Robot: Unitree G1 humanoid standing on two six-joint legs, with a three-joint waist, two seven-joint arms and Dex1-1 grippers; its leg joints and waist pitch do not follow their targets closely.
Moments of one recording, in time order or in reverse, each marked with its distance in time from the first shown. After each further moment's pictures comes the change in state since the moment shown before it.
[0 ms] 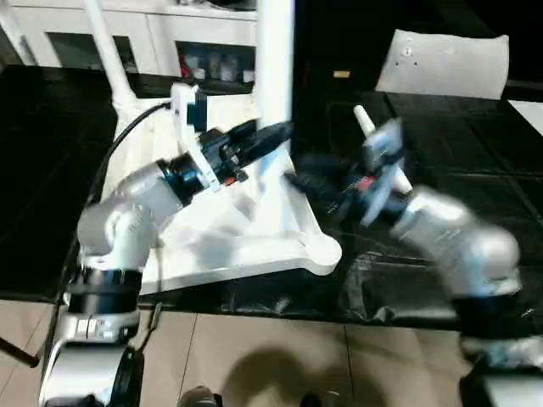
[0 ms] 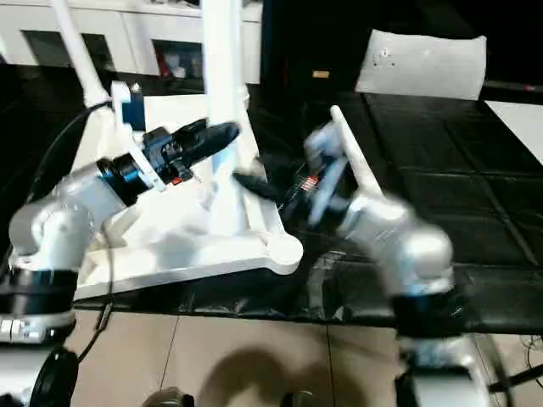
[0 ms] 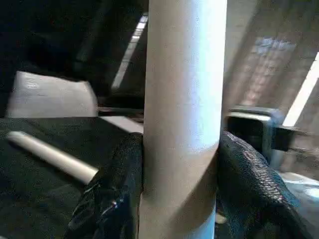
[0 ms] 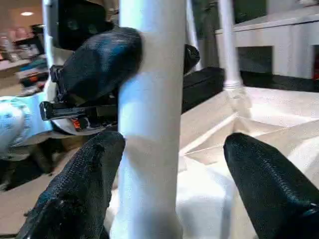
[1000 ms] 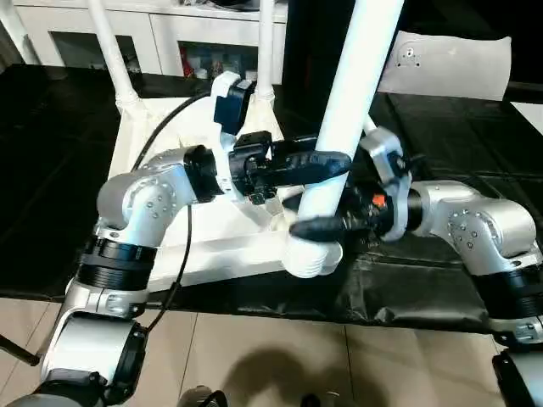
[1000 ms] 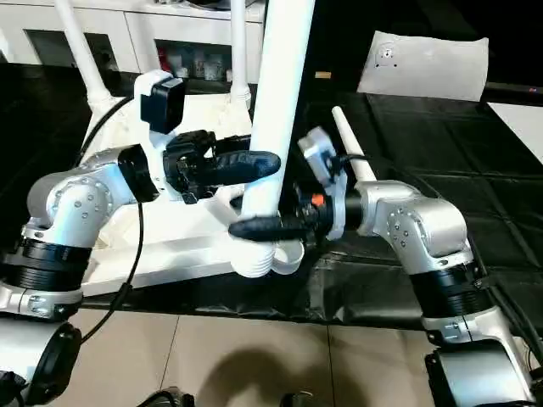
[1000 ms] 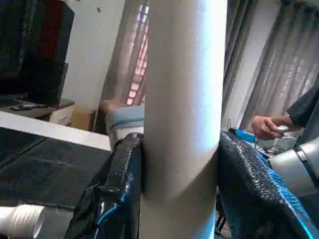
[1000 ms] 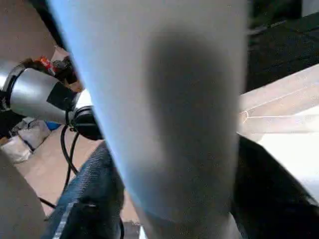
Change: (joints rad) left arm -0.118 0.018 -0.150 0.057 -0.038 0.051 -0.350; right arm -0.082 -0.150 0.186 0.045 0.030 0.088 0.455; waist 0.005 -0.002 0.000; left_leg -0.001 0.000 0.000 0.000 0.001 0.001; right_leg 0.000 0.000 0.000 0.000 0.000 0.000
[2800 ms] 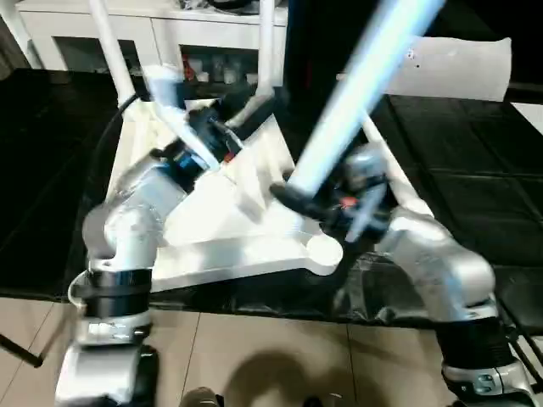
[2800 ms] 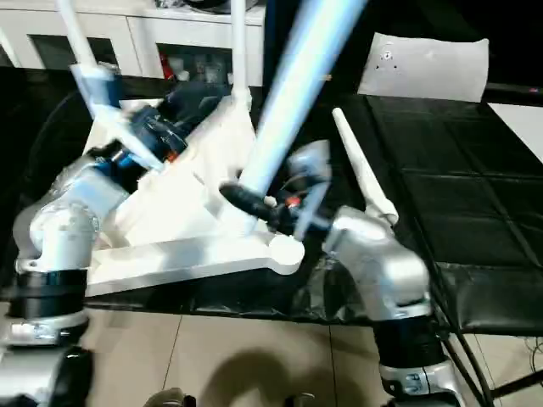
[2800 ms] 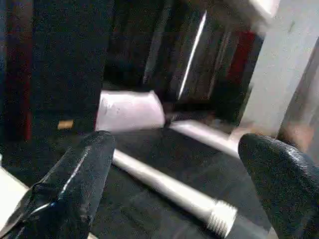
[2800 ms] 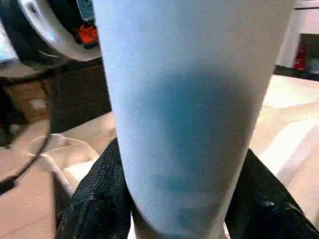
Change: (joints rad) left arm 0.105 -0.076 0.066 -0.114 0.313 -0.212 0.628; right arm 0.211 0.275 -0.031 -0.114 -0.295 -0.292 -0.648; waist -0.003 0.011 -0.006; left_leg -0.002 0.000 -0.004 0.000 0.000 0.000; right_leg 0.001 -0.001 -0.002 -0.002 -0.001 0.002
